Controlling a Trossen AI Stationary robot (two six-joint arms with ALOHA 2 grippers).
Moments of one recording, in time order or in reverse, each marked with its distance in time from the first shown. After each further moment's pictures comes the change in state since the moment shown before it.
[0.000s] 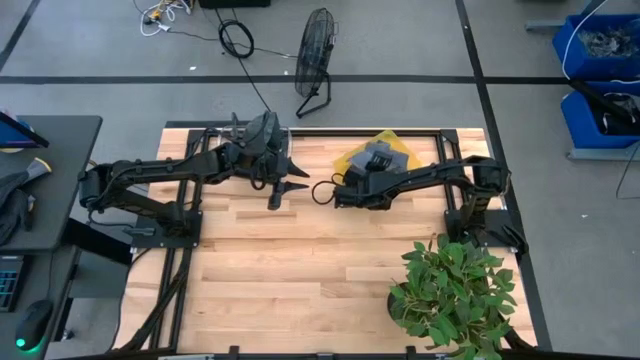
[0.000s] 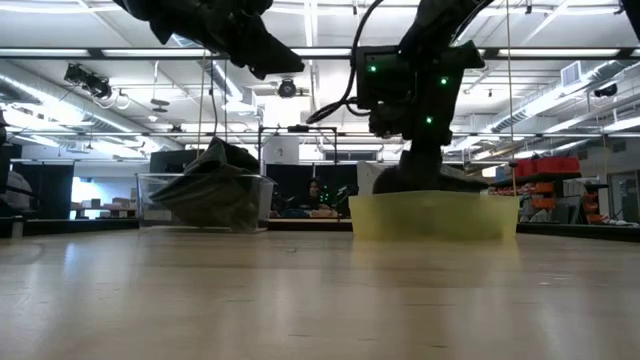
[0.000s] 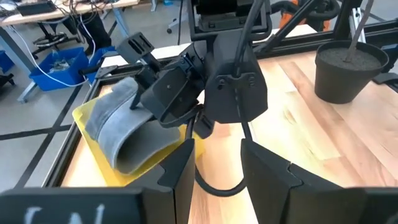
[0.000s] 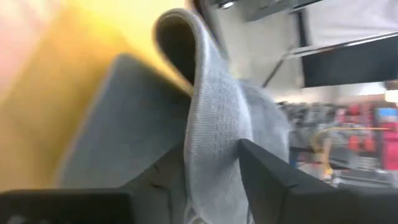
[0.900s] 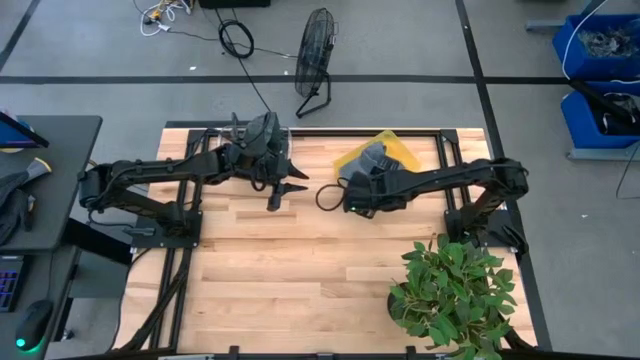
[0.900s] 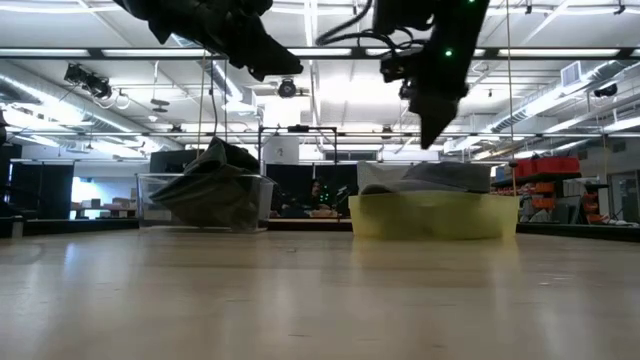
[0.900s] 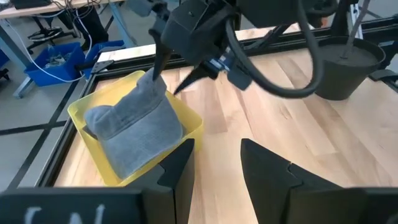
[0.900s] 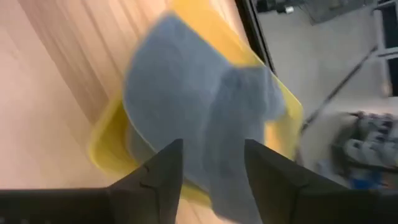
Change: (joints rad) left arm -0.007 -0.002 0.000 -0.020 -0.003 -0.004; right arm 0.101 -0.174 0.089 -0.177 -0.259 0.059
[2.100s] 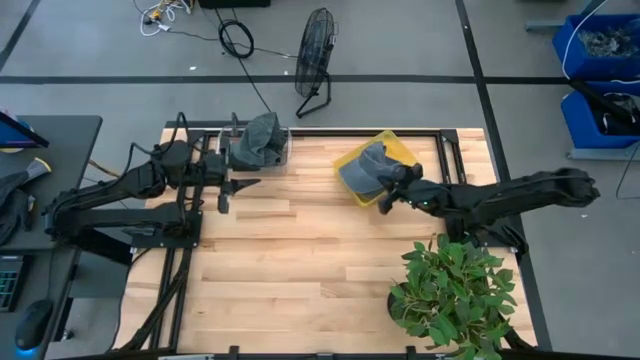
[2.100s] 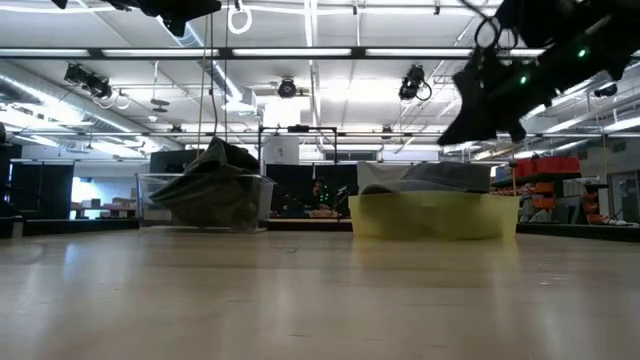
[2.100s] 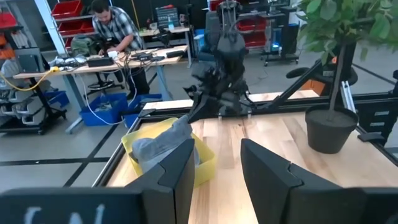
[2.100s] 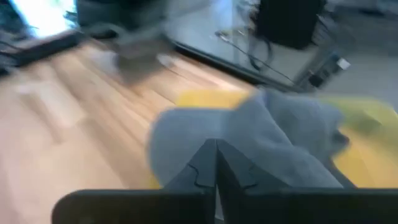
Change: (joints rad) left arm 0.006 -0.612 -0.199 -0.112 -0.097 -0.128; right arm -0.051 -0.670 -0.919 1.224 -0.065 0.042
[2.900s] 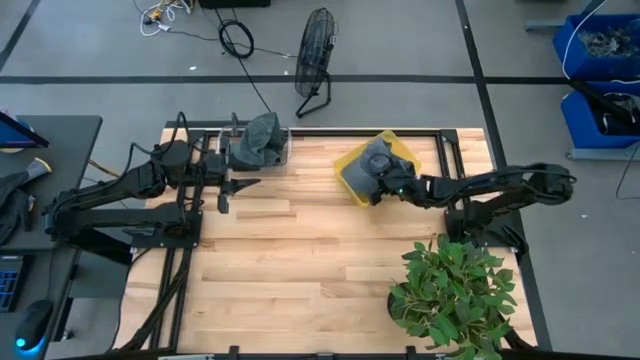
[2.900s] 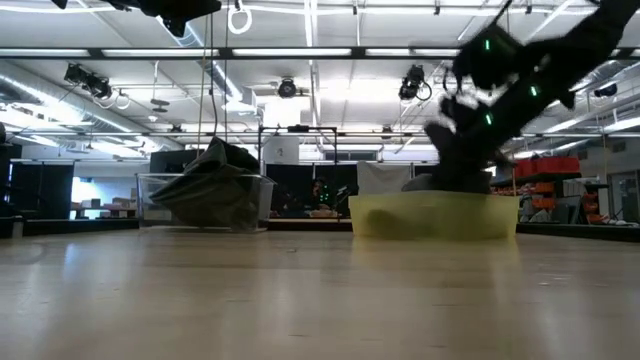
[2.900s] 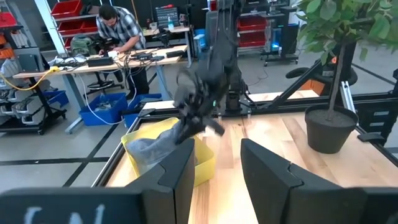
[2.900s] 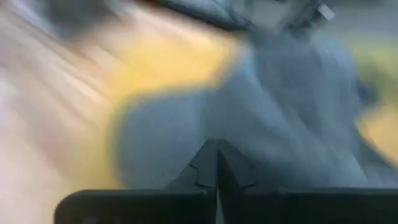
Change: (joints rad) left arm 0.000 0.000 0.000 0.000 0.001 -0.002; right arm -0.185 0.286 0.053 0.044 -0.130 0.049
